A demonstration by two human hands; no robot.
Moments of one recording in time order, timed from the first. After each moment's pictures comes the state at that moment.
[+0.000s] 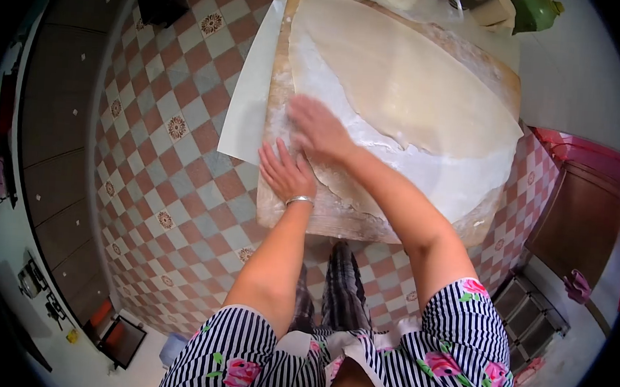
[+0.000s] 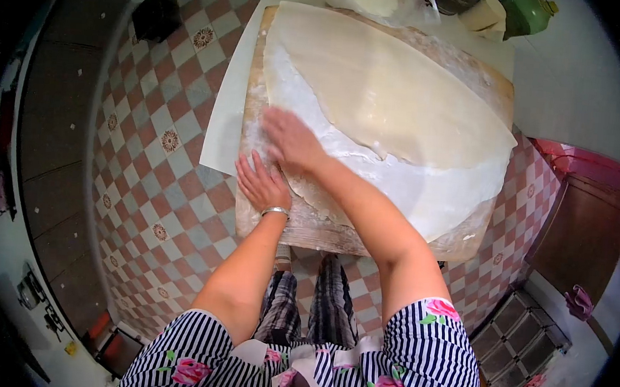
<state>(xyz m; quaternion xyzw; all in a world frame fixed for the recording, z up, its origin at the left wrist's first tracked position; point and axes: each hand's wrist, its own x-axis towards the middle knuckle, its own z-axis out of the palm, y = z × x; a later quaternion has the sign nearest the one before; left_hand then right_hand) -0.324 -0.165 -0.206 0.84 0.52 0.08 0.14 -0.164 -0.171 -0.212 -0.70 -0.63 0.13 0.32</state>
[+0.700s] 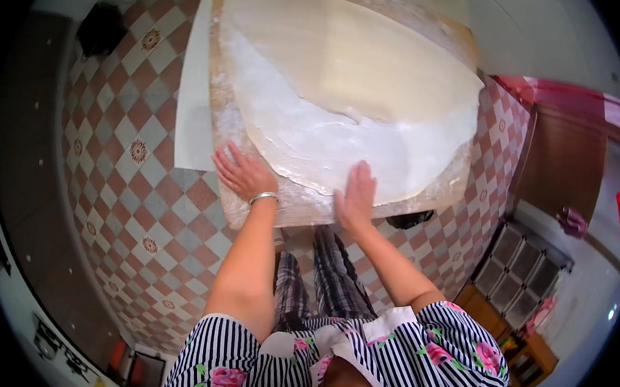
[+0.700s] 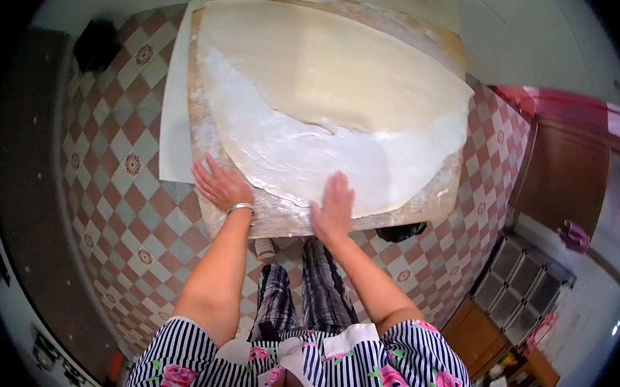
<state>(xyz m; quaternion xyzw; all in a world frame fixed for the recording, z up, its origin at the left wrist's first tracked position) -0.325 -0.165 -0.212 0.85 0.51 0.08 0.10 -0.285 -0.392 -0.174 -0.95 -0.21 0.17 0.15</state>
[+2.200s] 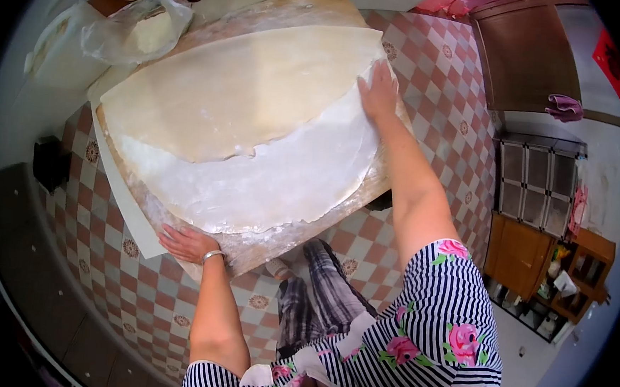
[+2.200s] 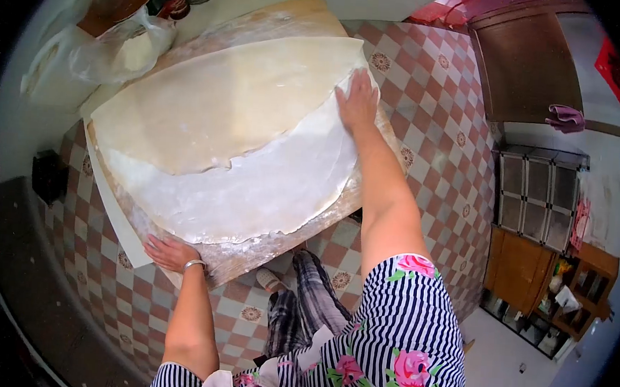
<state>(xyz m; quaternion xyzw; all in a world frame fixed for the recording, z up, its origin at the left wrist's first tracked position) -0.325 -0.165 -0.224 0.87 0.49 0.09 0.03 0.011 -0.581 -0.198 -1.00 0.03 -0.01 0.03</state>
